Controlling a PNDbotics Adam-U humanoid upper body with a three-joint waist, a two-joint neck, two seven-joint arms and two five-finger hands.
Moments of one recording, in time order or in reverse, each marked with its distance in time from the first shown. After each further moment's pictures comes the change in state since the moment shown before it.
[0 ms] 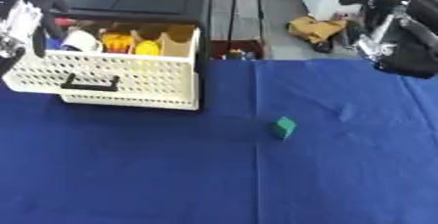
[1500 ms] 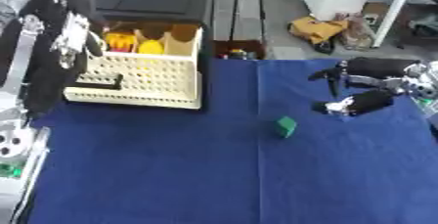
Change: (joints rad) left arm 0.046 -0.028 -0.129 0.000 0.006 0.056 0.243; right arm -0.112 0.134 0.050 0.354 0.033 -0.147 0.461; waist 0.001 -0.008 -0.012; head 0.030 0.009
